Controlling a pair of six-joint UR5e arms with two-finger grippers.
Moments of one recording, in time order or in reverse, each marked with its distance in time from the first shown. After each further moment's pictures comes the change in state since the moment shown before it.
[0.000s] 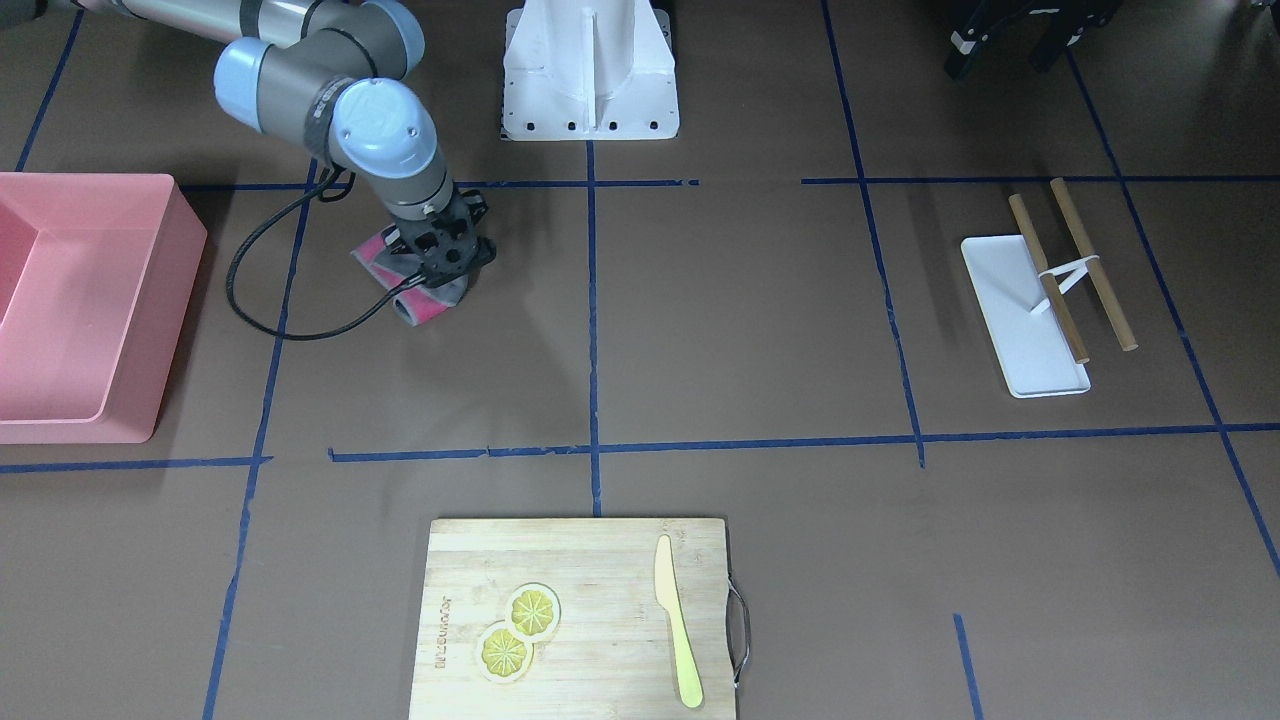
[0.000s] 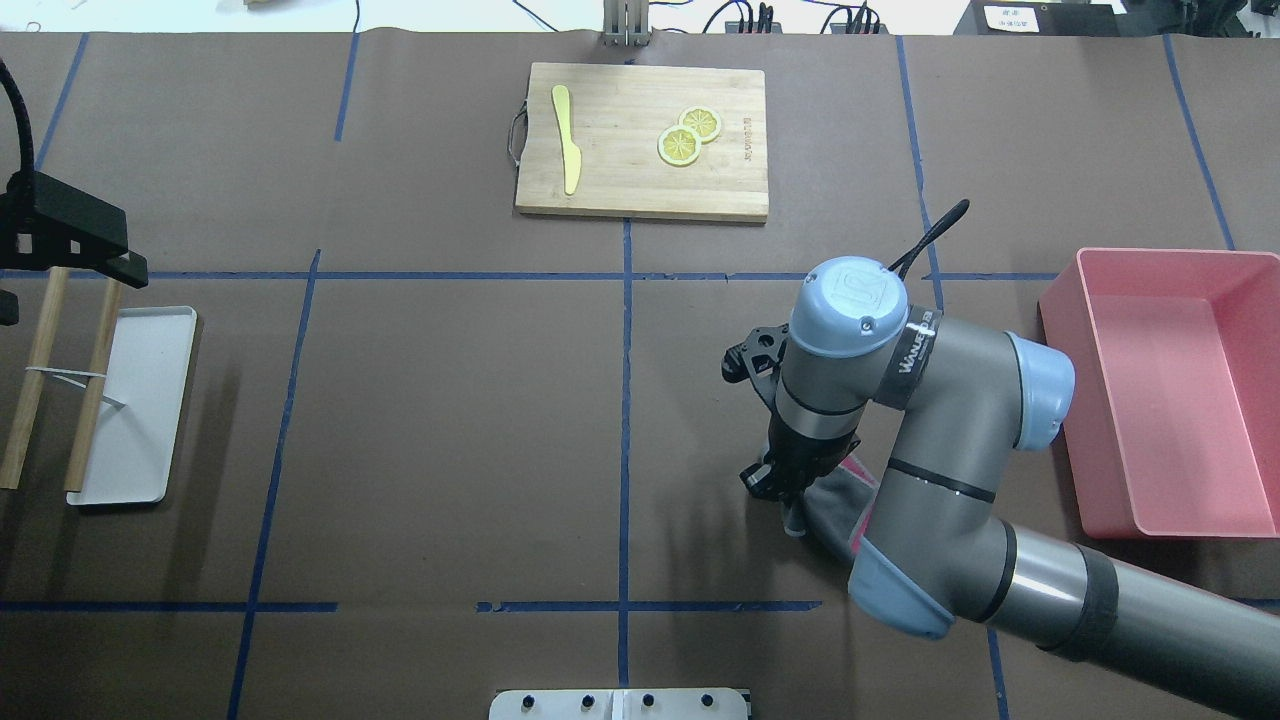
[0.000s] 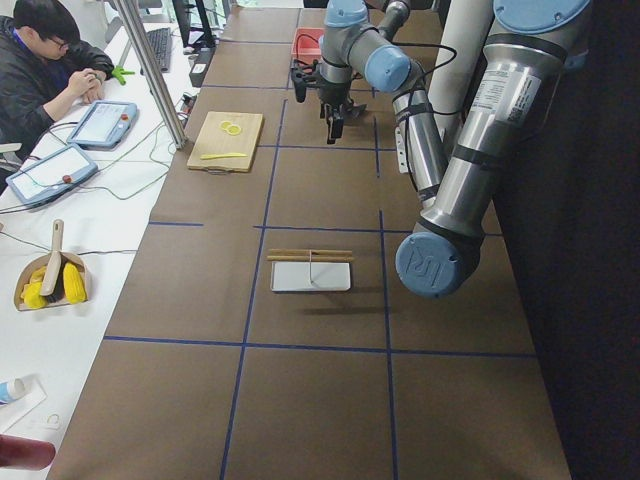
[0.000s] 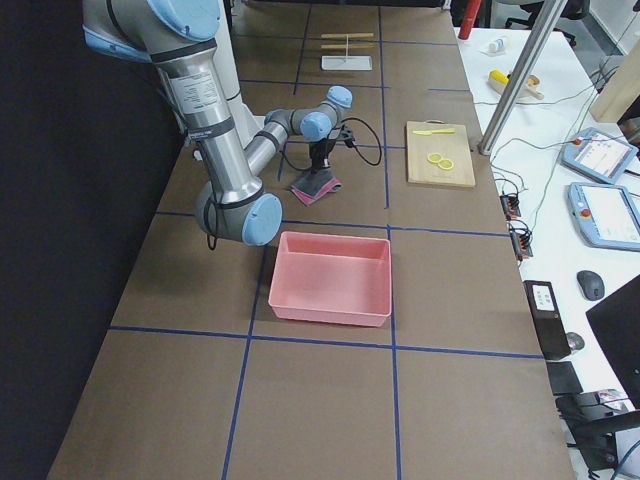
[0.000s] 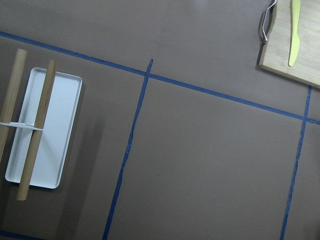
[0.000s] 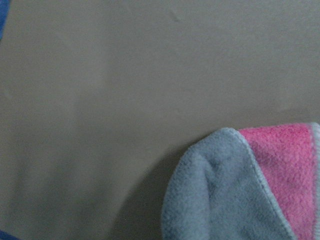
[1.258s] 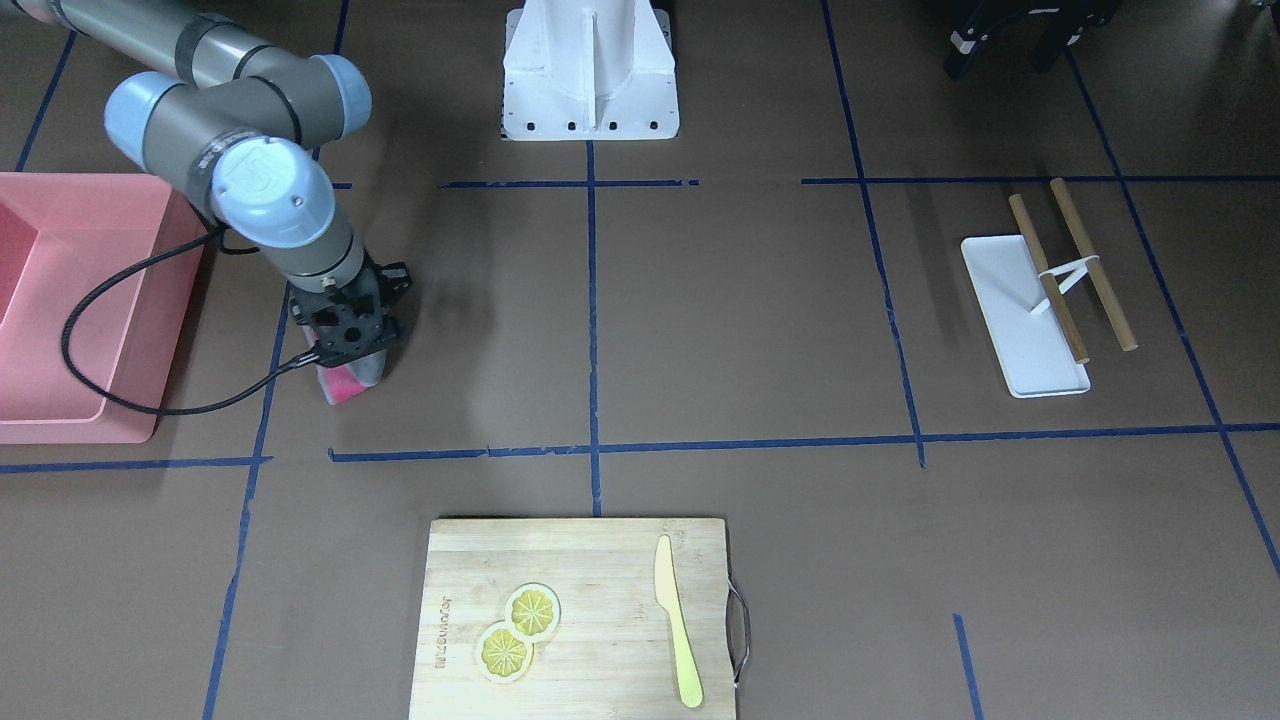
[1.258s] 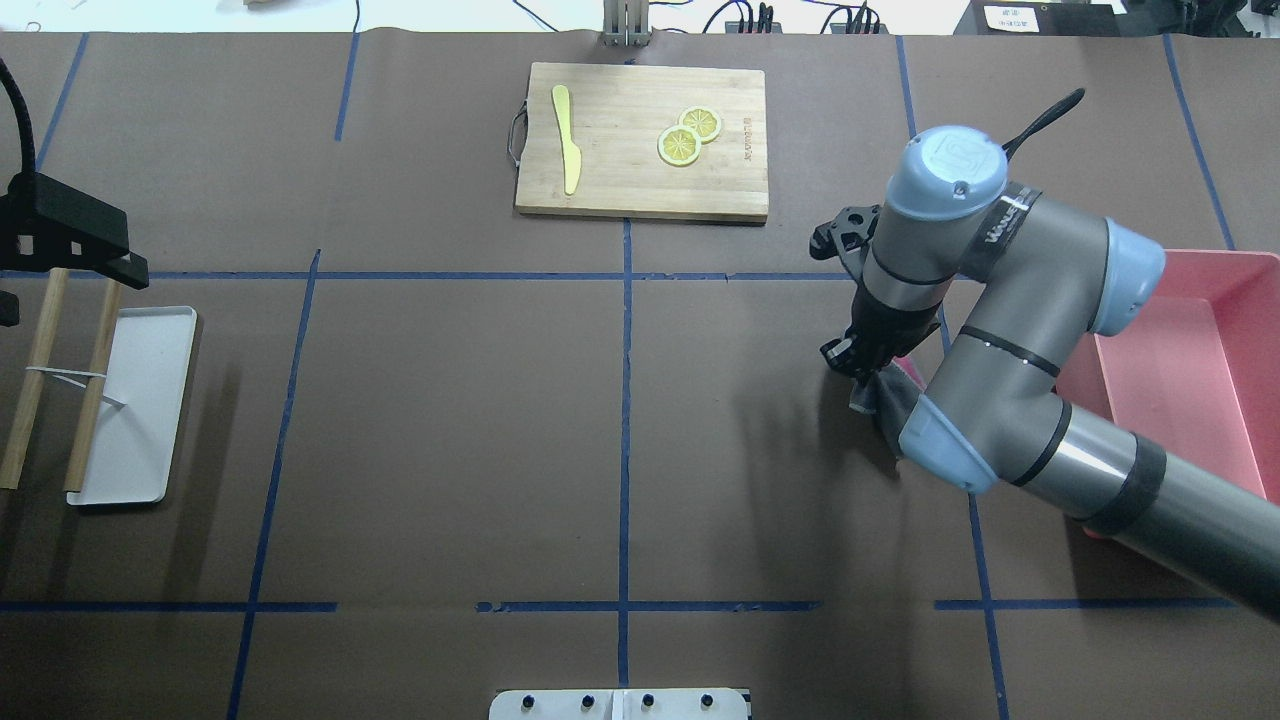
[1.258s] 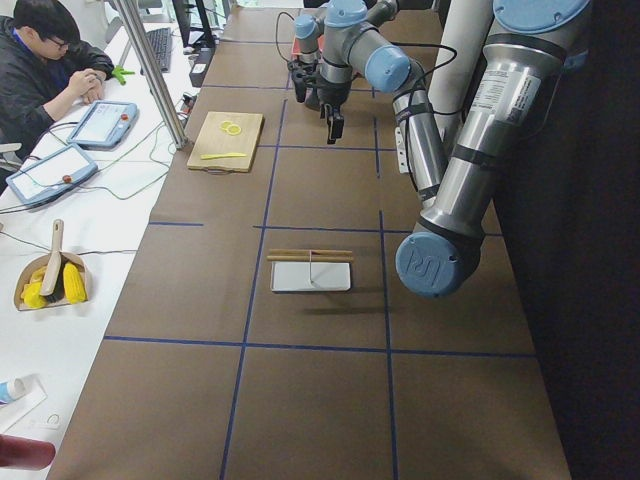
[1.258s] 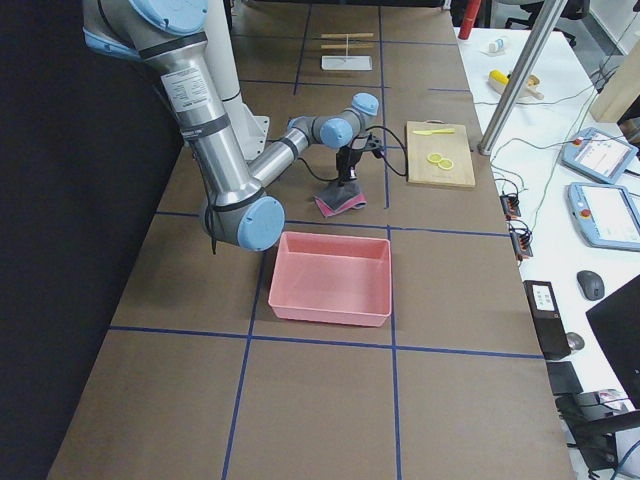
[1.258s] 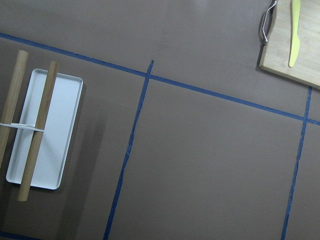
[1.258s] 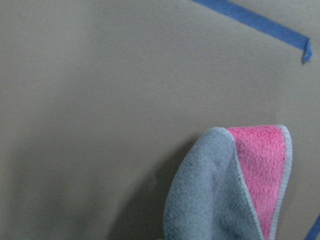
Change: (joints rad) left arm 0.003 0.000 -0.001 0.000 0.001 -0.001; right arm 0.246 -0.009 -0.107 -0.001 -0.009 -0.145
